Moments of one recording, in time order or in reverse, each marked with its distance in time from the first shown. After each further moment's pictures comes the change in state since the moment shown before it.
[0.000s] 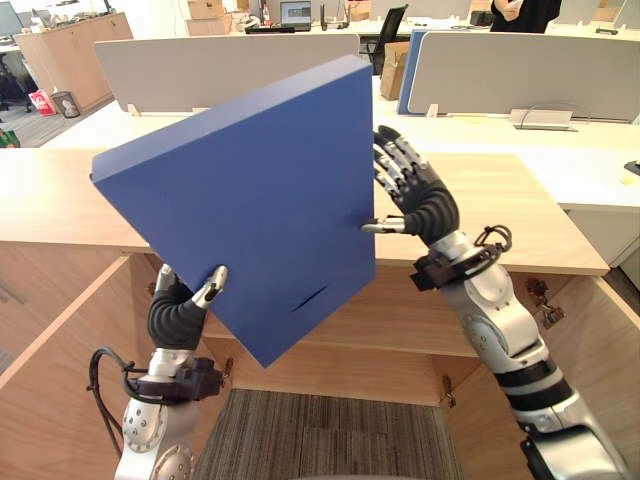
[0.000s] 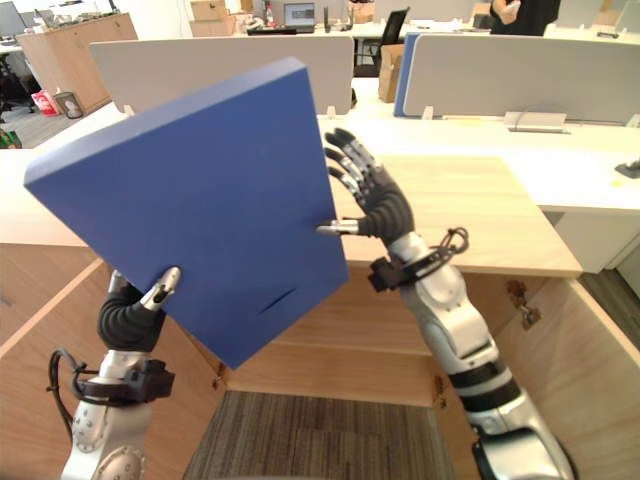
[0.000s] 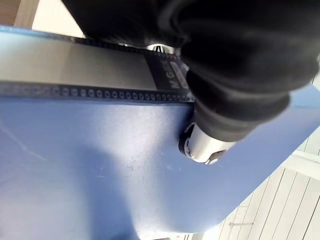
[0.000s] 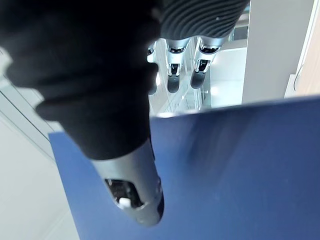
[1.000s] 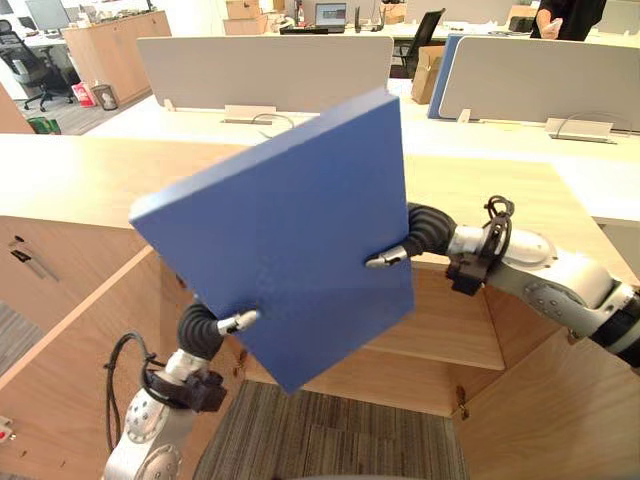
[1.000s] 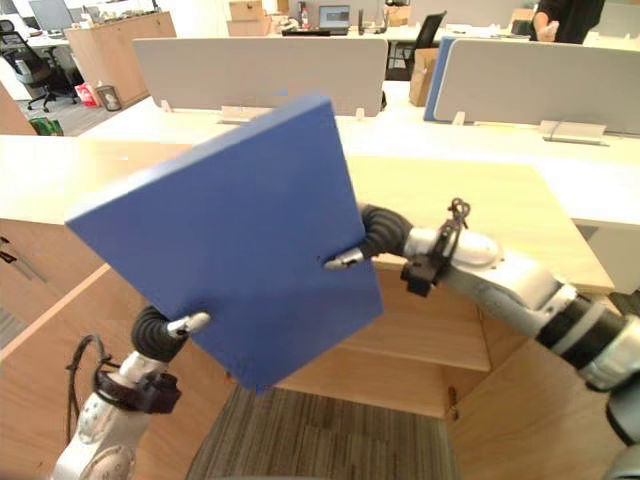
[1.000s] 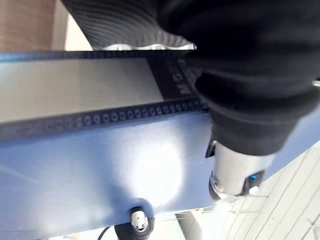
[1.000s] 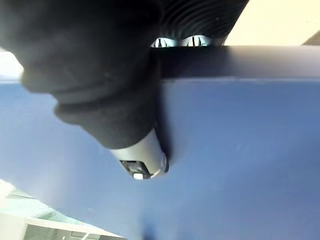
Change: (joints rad) left arm -0.032 0.285 -0.184 0.173 -0.179 -0.056 -0.170; right arm -0.320 -0.633 0.554 0.009 0.489 0.061 0.252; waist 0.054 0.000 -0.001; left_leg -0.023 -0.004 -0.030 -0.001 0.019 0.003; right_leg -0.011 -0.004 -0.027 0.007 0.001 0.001
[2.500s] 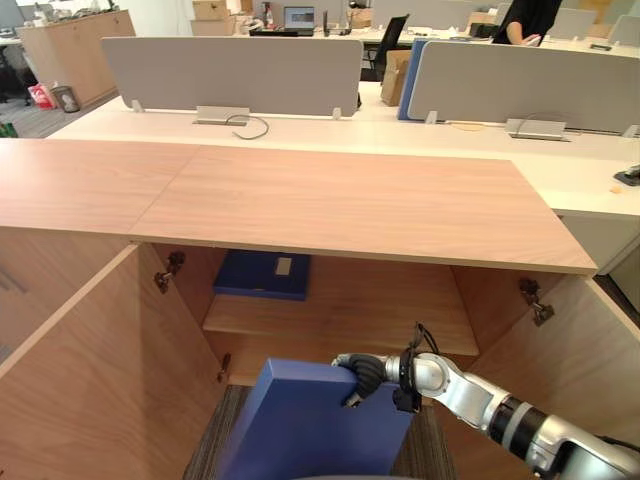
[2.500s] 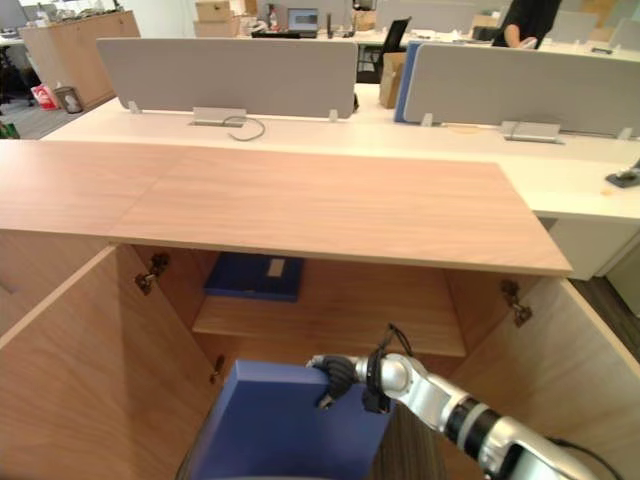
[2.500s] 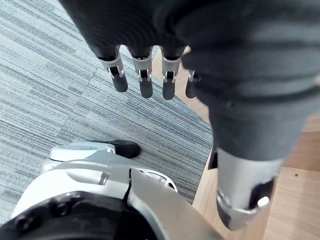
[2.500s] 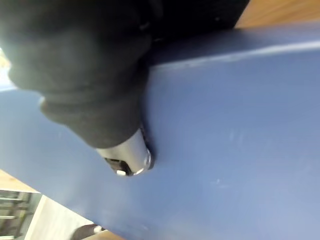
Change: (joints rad) left arm -0.064 -0.422 0.498 1.476 0.693 0.241 0.292; right arm 0.477 0.597 -0.029 0.519 -1.192 -0.050 0.066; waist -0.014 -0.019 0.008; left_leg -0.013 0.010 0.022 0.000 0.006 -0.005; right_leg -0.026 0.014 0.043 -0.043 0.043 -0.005
